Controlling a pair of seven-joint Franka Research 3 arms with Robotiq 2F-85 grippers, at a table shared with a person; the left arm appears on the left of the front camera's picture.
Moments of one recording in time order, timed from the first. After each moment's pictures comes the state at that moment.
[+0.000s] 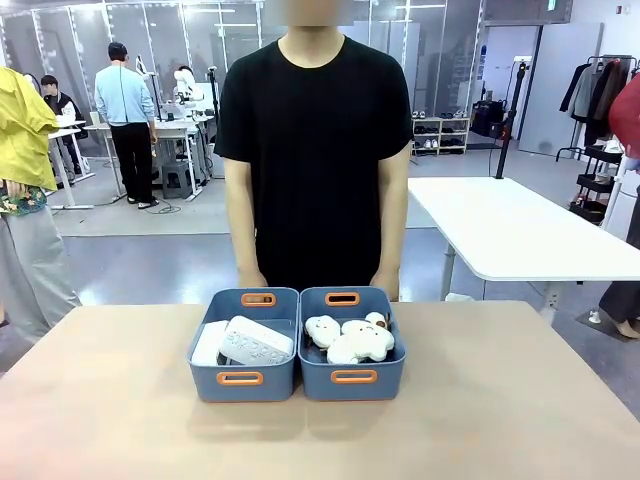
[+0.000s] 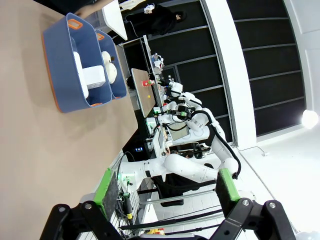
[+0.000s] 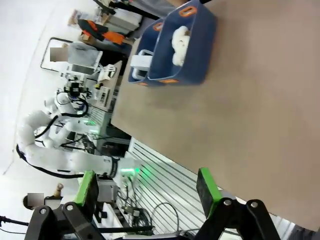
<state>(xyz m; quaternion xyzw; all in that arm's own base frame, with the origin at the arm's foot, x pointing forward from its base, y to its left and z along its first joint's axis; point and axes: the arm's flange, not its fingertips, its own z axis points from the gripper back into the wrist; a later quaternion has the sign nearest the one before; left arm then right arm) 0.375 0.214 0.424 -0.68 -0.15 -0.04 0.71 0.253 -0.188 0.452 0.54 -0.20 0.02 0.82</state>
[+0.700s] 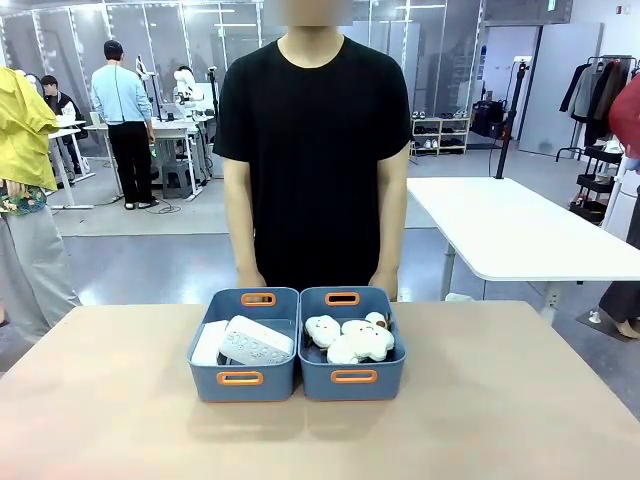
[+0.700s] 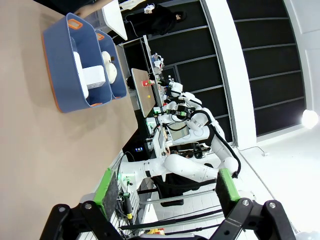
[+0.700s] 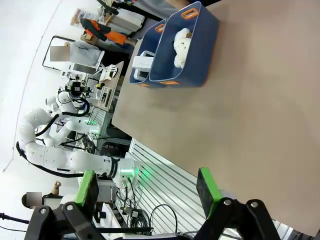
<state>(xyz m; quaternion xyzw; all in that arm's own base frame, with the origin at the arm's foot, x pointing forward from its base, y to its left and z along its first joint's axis) 0.375 0.214 0.424 -0.68 -0.15 -0.04 0.71 0.254 -0.189 0.450 0.54 -0.21 0.02 0.81</state>
